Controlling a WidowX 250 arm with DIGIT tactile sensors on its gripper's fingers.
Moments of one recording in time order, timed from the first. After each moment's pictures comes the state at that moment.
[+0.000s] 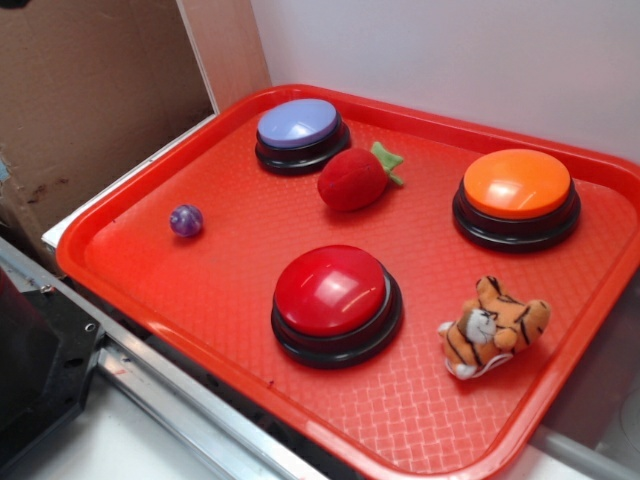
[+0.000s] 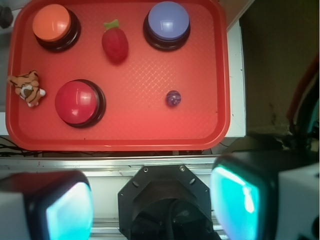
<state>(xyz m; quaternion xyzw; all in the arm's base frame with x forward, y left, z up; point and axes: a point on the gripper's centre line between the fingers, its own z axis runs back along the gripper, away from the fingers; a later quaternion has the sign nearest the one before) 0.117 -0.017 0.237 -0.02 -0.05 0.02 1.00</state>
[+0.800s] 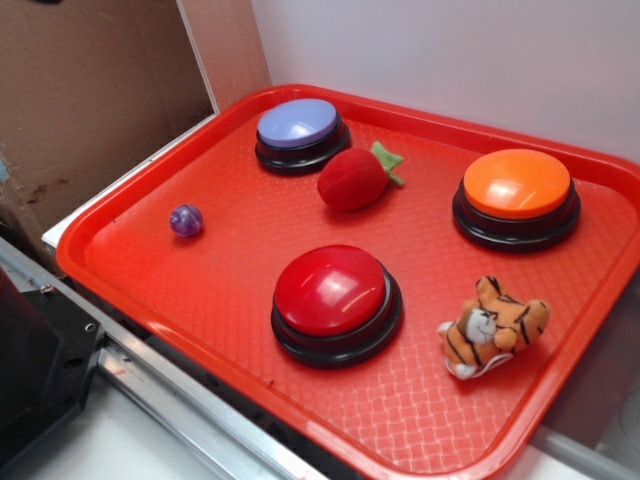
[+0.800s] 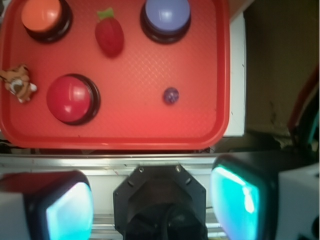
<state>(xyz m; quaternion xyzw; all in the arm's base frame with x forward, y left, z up) 0.142 -0.006 0.231 -0.01 0.00 0.01 1.00</state>
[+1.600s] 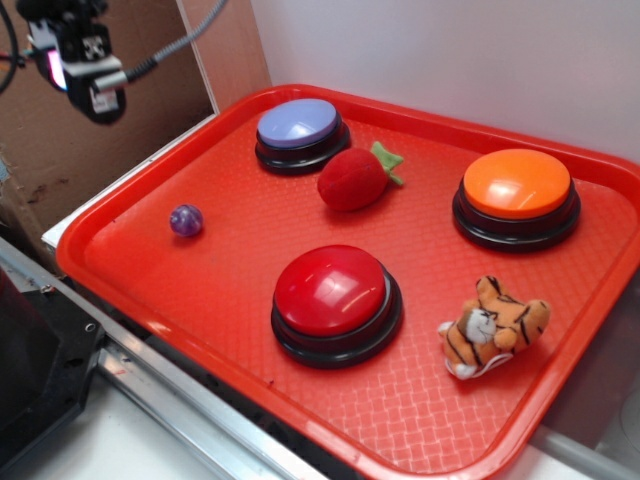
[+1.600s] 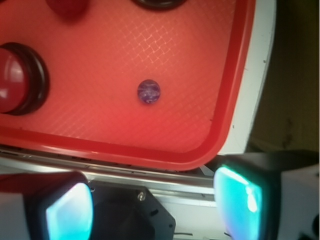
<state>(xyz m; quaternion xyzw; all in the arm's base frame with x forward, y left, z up) 0.166 0.036 0.132 -0.02 0.08 -0.06 0.99</state>
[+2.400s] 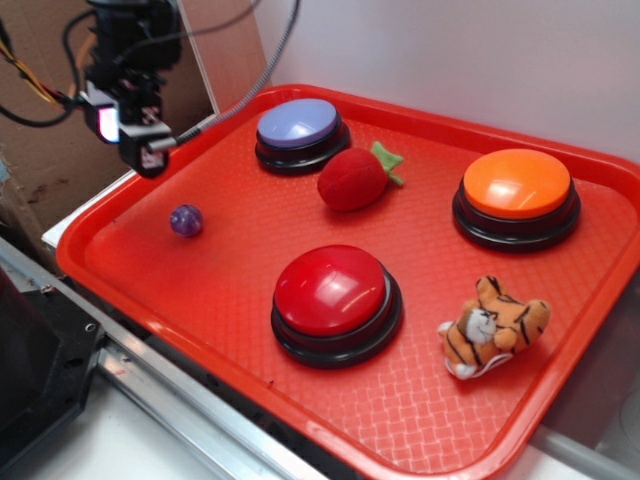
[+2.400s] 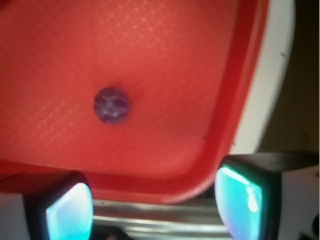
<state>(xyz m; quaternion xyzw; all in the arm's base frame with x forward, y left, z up) 0.192 0.053 0.070 -0.01 0.14 -0.07 0.99</state>
